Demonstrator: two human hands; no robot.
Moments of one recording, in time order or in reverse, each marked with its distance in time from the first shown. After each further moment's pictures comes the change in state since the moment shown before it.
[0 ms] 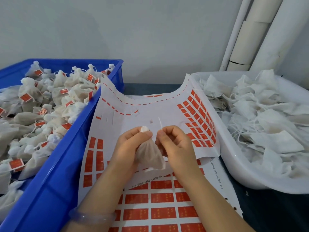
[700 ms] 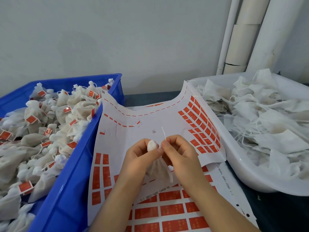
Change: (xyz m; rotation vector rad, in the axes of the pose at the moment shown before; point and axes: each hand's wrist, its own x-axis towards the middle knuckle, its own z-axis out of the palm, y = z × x) left_hand -0.002 0.002 0.003 0.161 -0.030 0.024; right_hand -0.002 -0.002 0.002 0.043 0.023 0.046
